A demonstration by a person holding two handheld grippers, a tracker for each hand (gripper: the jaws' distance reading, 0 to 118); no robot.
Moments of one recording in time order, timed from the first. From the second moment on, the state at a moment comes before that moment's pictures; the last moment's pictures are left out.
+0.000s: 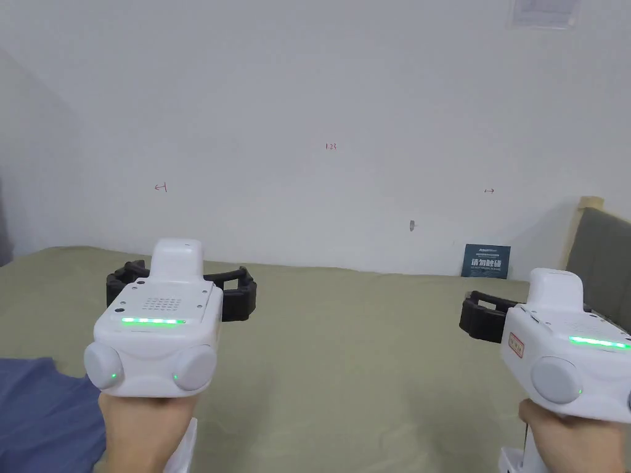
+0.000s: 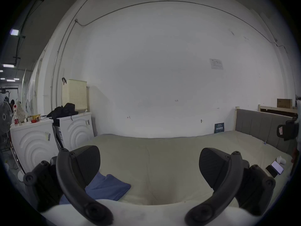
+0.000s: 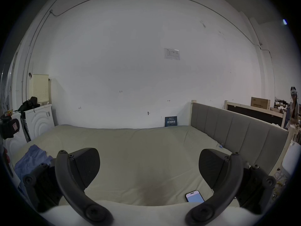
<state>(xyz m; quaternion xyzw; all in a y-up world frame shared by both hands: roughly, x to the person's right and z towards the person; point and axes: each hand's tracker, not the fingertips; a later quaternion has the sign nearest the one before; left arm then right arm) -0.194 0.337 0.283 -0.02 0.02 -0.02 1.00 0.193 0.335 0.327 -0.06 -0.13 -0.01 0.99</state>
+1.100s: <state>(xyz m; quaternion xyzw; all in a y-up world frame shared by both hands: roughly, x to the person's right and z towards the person) -0.320 0.342 0.364 -0.04 0.15 0.02 0.99 0.067 0.322 0.322 -0.05 0.04 0.03 1.00</state>
